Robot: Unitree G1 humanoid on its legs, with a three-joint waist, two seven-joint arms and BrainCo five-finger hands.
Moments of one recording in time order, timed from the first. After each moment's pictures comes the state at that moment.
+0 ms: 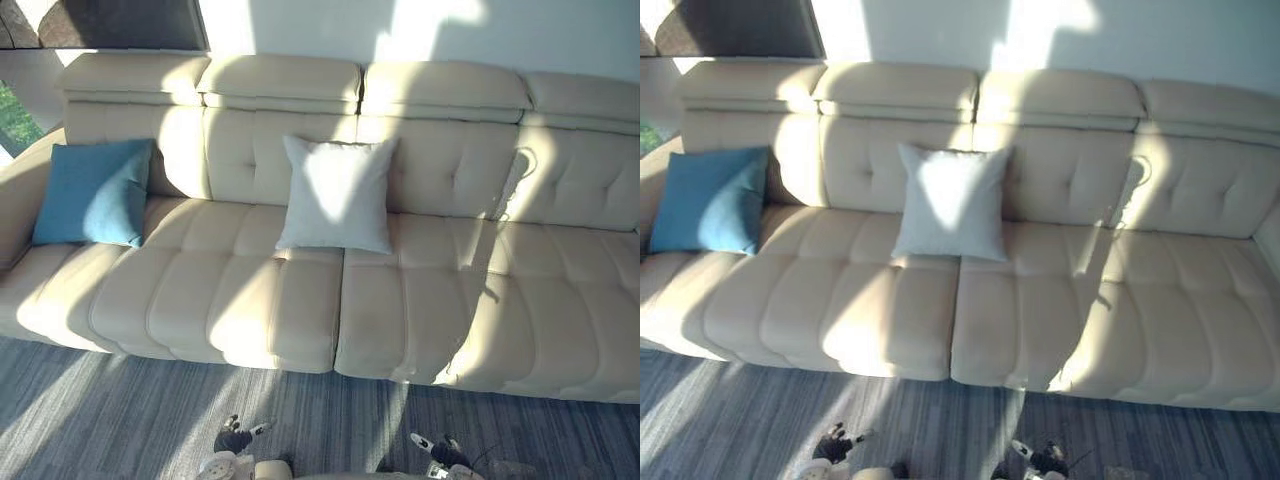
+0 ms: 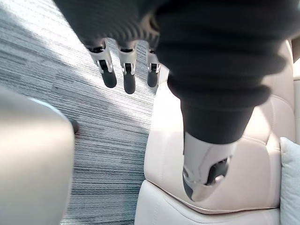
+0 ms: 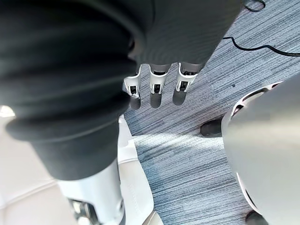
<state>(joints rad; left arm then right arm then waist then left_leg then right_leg) 0.09 0.06 0.12 1.03 -0.04 -0.12 0.08 0.08 -0.03 -0.35 1.06 0.15 -0.08 -0.08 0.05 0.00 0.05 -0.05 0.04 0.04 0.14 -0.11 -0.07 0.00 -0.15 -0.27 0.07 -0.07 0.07</state>
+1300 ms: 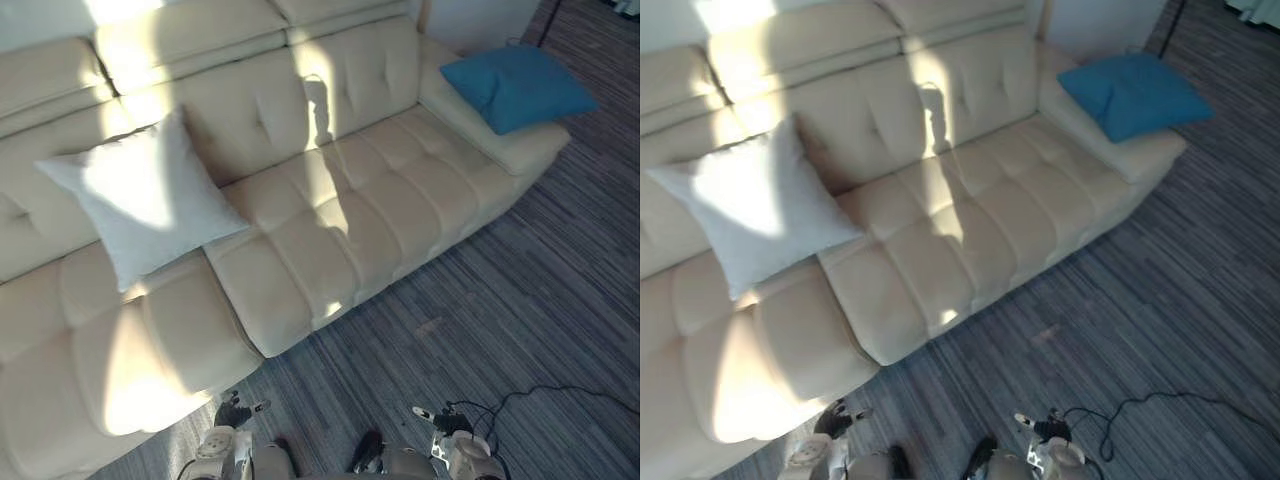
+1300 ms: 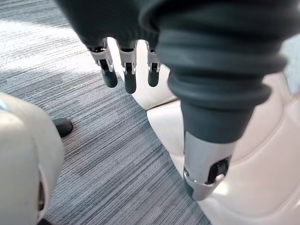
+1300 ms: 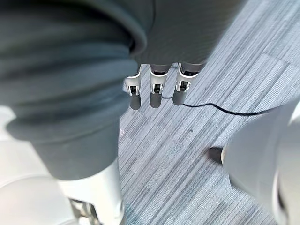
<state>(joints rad) -0.02 0.14 0.13 1.07 0.02 -0.10 0.07 -0.10 -0.08 -0.25 1.11 0.08 -0.06 -0.09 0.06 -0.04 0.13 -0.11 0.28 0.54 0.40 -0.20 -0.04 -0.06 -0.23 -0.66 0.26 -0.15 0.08</state>
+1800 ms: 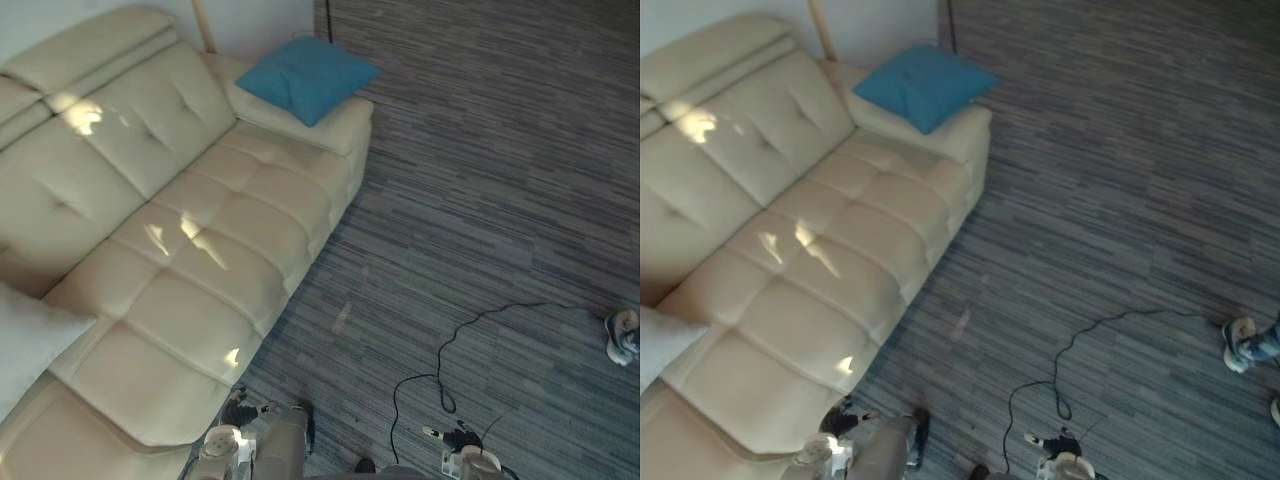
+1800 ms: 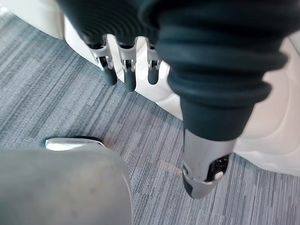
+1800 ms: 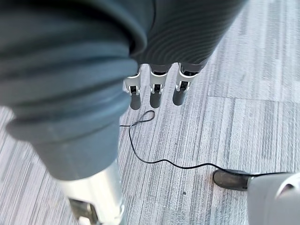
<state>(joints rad) 0.00 0.11 0.06 0.98 0.00 -0.11 0.06 -0.05 -0.09 -0.23 1.15 0.09 -0.05 -0.13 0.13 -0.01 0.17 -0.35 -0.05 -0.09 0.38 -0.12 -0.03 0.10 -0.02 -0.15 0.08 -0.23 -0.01</state>
